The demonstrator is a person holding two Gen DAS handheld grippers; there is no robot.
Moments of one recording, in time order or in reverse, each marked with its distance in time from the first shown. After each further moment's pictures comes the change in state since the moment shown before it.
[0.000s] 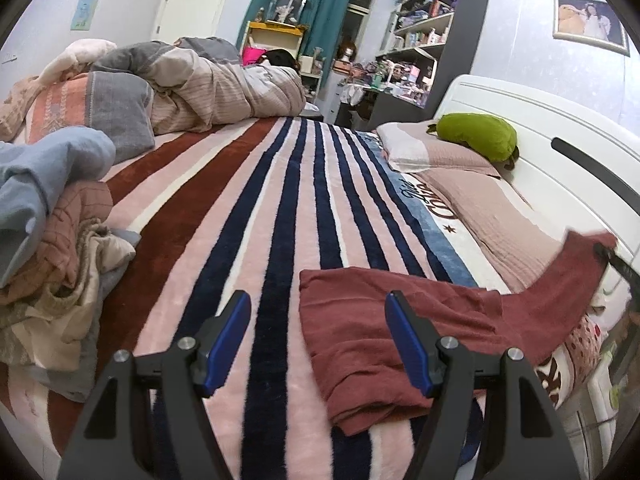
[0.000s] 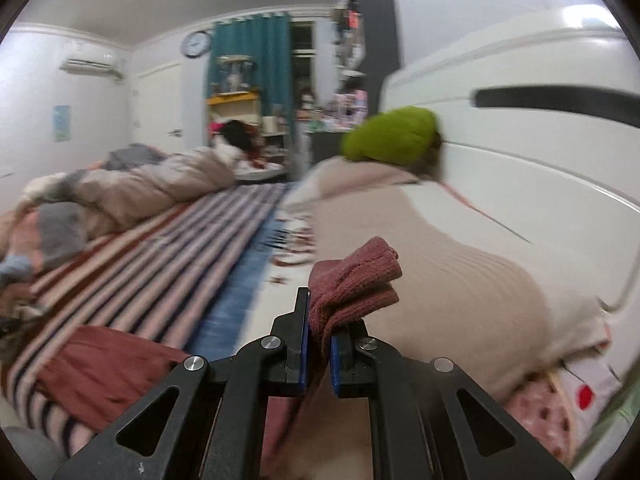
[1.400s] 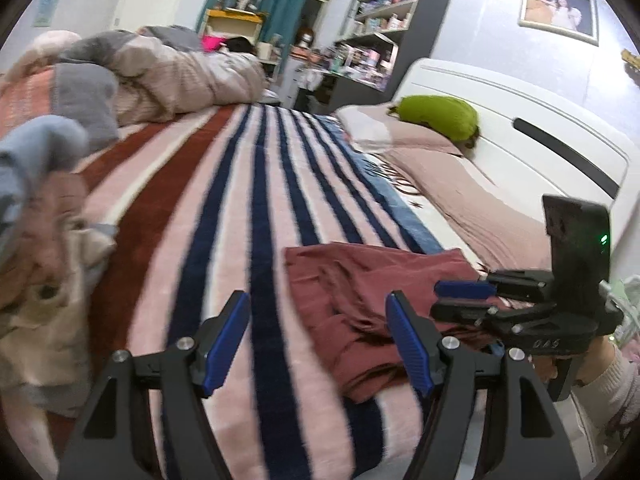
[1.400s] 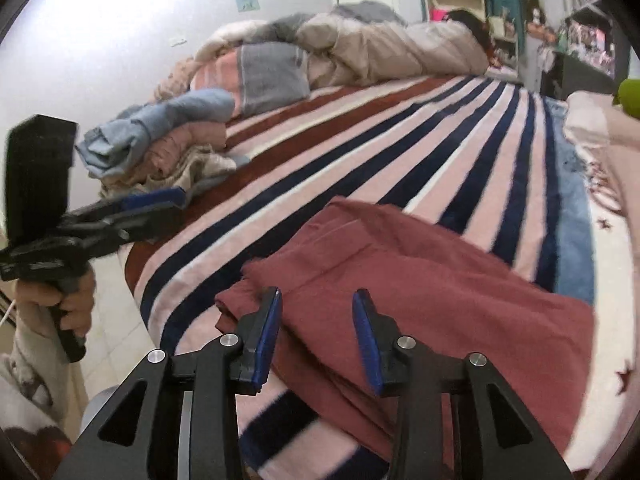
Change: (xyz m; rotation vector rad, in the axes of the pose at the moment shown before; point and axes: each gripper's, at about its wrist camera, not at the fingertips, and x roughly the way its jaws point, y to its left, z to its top) left arm 0.003 0.009 -0.011 0.059 0.068 -0.178; right arm 0.072 0.260 -0.077 -0.284 0.429 0.662
